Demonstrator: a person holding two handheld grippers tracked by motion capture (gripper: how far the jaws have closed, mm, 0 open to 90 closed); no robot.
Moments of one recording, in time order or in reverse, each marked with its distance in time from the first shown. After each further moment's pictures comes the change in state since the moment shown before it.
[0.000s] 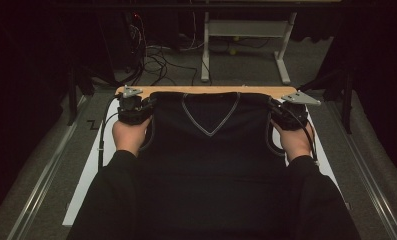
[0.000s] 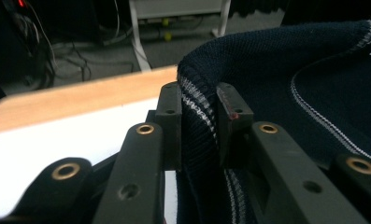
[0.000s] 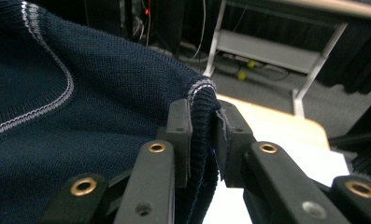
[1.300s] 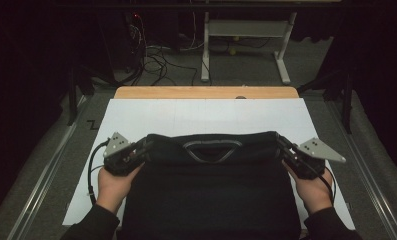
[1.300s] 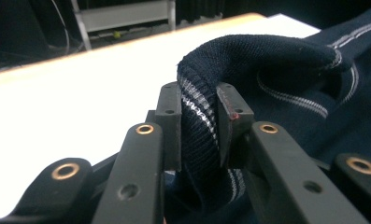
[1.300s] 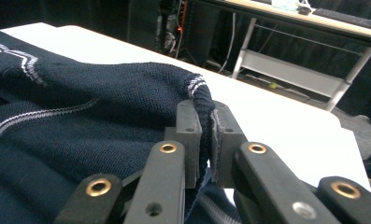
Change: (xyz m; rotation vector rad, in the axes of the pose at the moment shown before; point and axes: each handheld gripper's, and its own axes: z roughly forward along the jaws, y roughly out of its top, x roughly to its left) left arm -0.025 -0.115 -0.084 -0.024 -0.201 0.103; right arm 0.019 -0.085 -0.098 -0.098 0.122 -0.087
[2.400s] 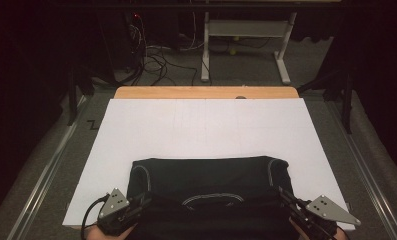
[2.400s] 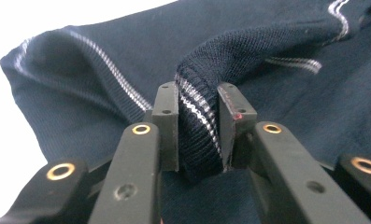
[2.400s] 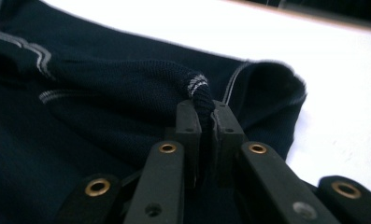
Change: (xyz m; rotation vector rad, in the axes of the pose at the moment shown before) left arm -0.044 -0.090 -0.045 0.196 -0.083 0.019; right arm 0.042 -0.078 -0.079 0.139 0.119 0.051
